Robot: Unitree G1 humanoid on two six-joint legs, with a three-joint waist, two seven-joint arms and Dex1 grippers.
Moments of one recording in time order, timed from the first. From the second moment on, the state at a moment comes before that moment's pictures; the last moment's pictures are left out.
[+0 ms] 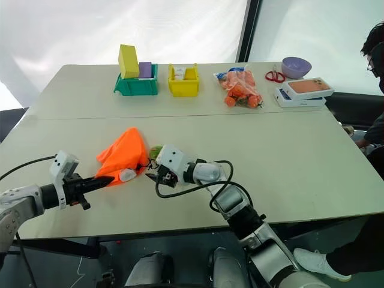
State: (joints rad) left arm 0.02 0.80 0.30 -0.22 -0.62 0.76 -0.87; right arm -0.49 -0.16 0.44 0.05 0.04 0.31 0.76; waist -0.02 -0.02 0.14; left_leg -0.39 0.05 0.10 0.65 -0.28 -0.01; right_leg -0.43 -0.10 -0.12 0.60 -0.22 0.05
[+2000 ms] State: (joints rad) left arm 0.07 0.73 0.37 -0.24 -0.65 0.65 -0.83; right arm -0.60 -0.17 0.44 0.38 -0.17 0.04 0.63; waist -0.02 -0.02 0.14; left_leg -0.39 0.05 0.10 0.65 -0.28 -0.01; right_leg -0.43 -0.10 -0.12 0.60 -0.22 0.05
